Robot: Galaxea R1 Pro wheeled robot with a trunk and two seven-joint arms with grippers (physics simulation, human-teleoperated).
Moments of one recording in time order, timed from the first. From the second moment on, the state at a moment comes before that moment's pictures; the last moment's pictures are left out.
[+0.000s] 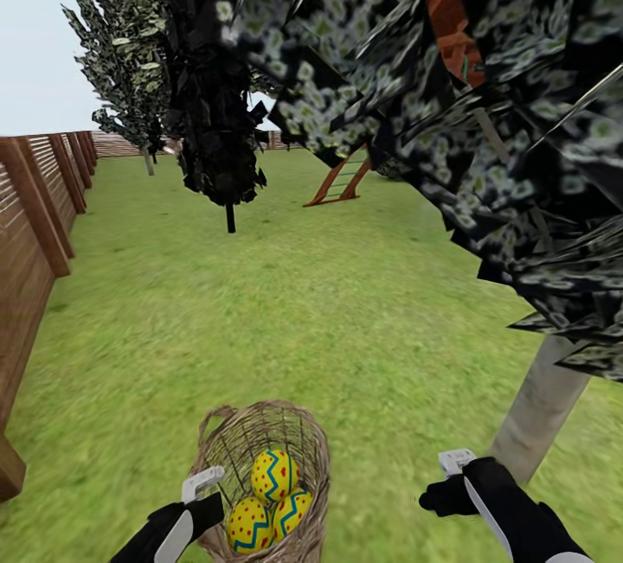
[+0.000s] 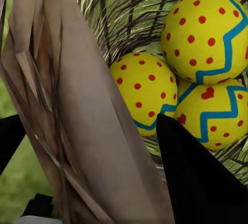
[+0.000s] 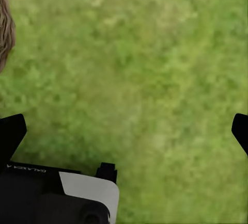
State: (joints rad) left arm -0.45 -0.01 0.03 -0.42 0.38 0.28 0.09; right arm -0.44 -0.18 0.15 -0.74 -0.02 0.75 0.23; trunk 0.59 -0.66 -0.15
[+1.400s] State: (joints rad) left arm -0.45 -0.01 0.03 -0.42 0.39 0.28 0.09; right arm -0.44 -0.18 0.15 -0.74 -0.02 0.75 0.23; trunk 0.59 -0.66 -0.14
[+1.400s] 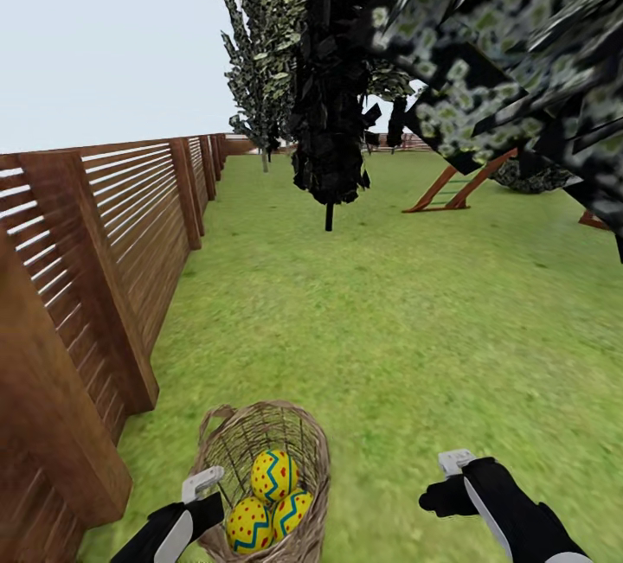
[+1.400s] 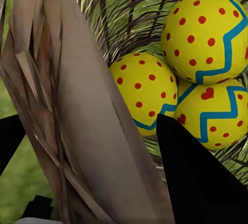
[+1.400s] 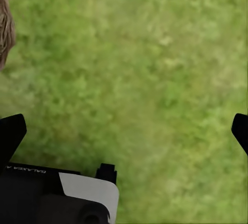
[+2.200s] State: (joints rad) left arm -0.45 0.00 0.03 -0.42 0.38 0.28 0.09; right arm -0.44 -0.18 0.15 -0.74 -0.02 0.75 0.23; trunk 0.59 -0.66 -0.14
